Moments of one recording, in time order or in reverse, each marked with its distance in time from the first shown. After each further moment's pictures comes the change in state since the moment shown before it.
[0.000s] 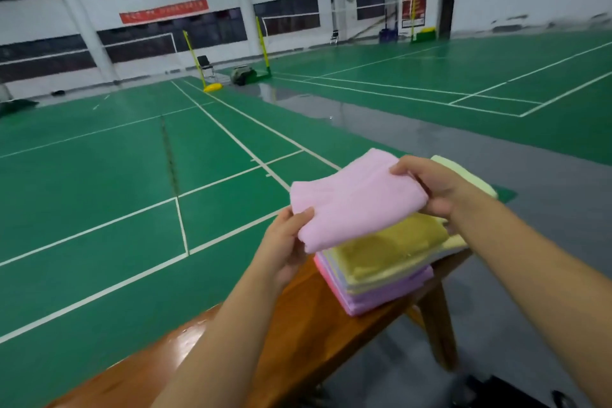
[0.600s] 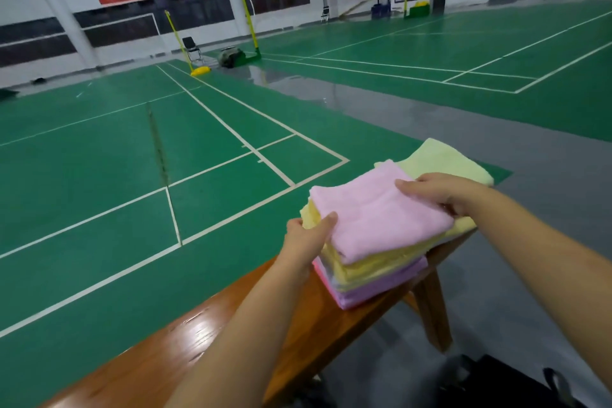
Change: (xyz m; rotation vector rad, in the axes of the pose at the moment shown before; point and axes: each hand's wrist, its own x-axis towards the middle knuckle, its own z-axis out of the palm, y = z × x) left_hand 0.045 -0.048 0.020 0.651 0.278 -0.233; right_hand 0.054 0.037 -0.078 -0.817 0.203 0.229
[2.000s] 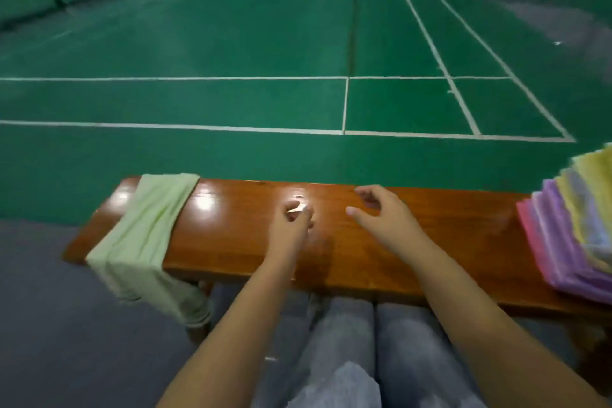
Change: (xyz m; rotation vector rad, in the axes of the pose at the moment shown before) left_hand -0.117 -0.238 -0.251 -0.444 0.755 -0.039; right_hand -0.171 -0.103 0.390 -0.151 -0.463 -0.726
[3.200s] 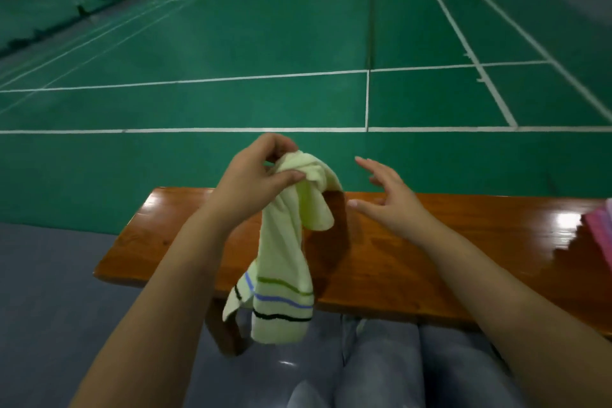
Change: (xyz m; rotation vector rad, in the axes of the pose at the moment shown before) left_hand 0.032 0.129 -0.104 0.607 -0.200 0.669; right_hand 0.067 -0.018 0.037 0.160 -0.075 -0.182
